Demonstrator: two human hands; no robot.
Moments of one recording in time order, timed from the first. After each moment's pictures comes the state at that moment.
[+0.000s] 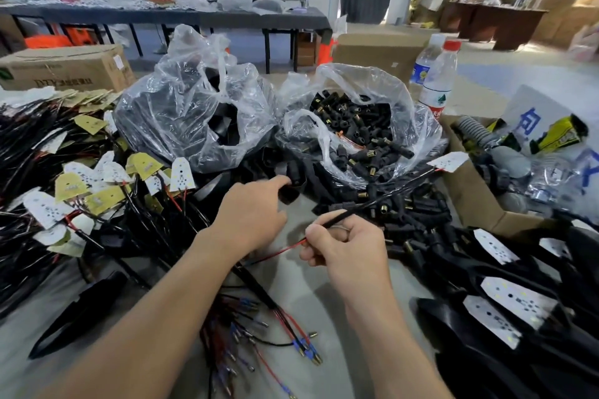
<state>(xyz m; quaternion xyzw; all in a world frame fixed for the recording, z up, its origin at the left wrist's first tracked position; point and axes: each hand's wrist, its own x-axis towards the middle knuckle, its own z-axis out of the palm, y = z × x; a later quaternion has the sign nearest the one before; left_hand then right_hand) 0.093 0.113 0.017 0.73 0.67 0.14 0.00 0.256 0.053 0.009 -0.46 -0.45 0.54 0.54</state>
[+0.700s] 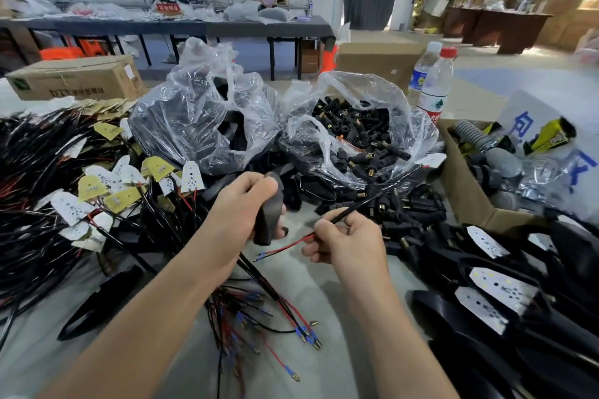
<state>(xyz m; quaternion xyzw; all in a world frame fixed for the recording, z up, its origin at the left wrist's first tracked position) 0.095 0.048 0.049 0.43 0.52 0.56 0.49 0.258 0.049 0.017 -0.47 -0.43 0.56 0.53</state>
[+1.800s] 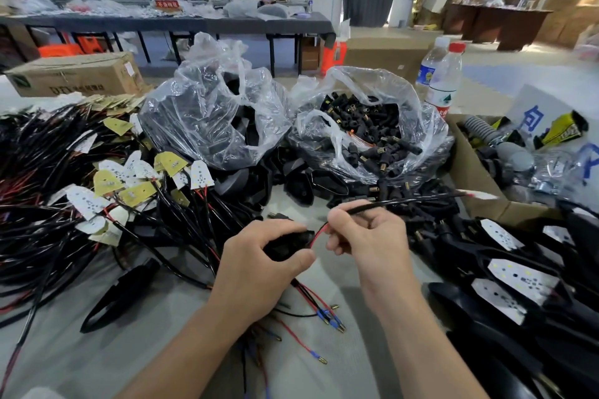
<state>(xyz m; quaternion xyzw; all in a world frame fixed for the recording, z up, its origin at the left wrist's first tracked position) 0.093 0.004 -0.004 0.63 0.60 0.46 0.19 0.259 0.044 0.017 -0.43 -0.44 0.53 0.58</state>
